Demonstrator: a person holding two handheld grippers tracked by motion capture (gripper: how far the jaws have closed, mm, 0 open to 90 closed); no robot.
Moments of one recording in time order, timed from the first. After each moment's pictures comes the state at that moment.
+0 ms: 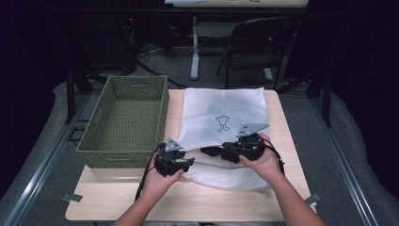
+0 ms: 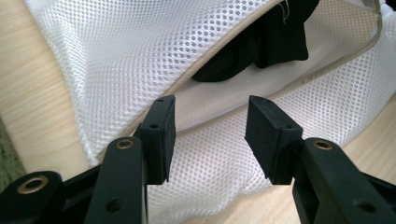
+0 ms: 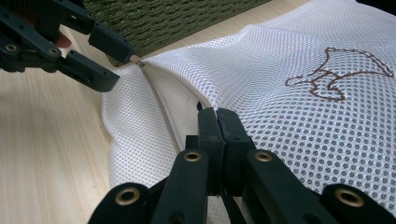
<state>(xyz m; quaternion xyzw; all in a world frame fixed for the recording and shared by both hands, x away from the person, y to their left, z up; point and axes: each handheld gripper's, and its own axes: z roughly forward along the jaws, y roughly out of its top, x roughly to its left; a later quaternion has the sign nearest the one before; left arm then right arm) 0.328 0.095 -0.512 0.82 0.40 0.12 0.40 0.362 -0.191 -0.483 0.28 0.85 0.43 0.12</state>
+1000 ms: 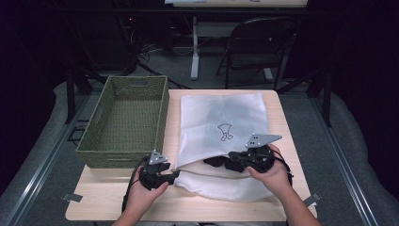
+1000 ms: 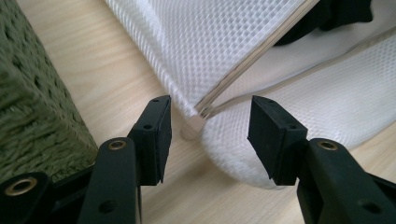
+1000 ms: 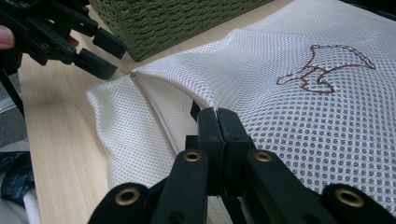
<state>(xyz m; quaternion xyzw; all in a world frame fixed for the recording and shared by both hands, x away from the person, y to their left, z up) 0.303 0.137 -0.537 0.82 0.43 0.11 0.36 0.324 -0.209 -0.481 0.29 0.84 0.45 0.12</state>
